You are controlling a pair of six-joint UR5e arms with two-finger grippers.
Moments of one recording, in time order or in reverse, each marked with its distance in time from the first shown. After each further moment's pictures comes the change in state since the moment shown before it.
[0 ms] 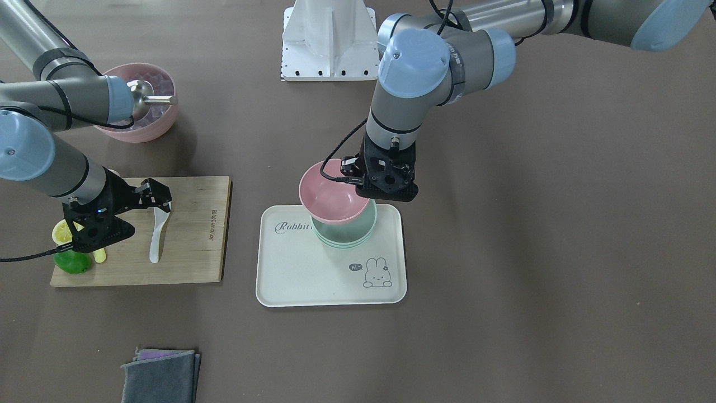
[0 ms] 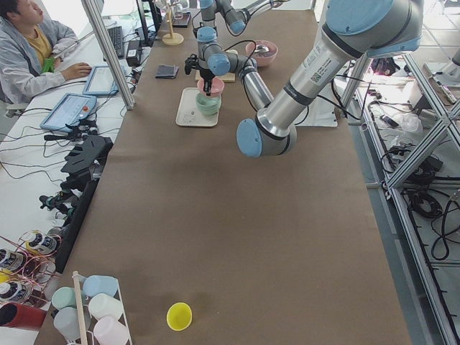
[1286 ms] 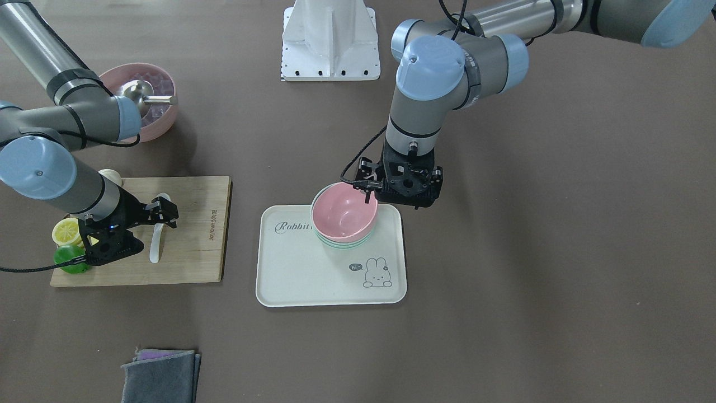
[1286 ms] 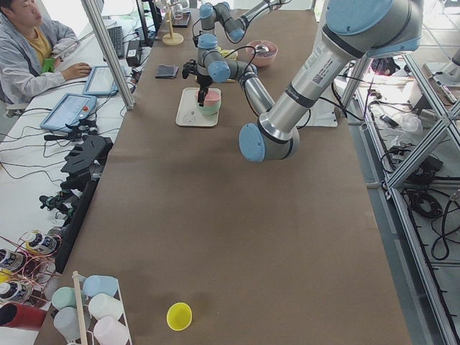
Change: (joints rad) left arm -0.005 0.072 -0.047 -0.019 0.096 0.064; right arm -0.042 0.011 -0.130 0.179 -0.045 0.119
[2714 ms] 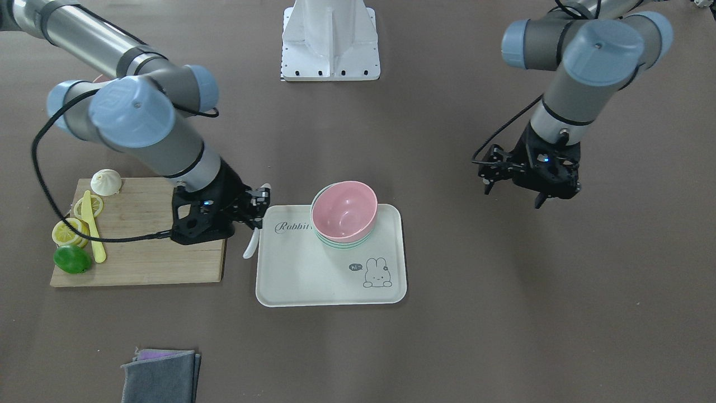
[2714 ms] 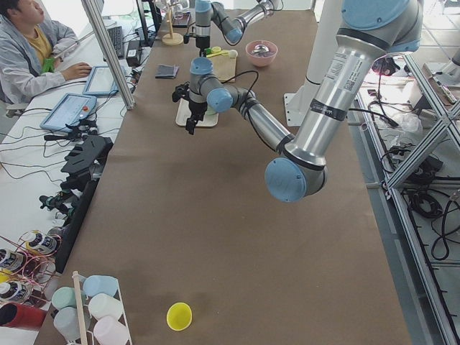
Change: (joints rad) left arm -0.233 0.397 -0.237 -0.061 -0.129 0.432; right arm -0.105 0.321 0.043 0.009 -0.113 0.559
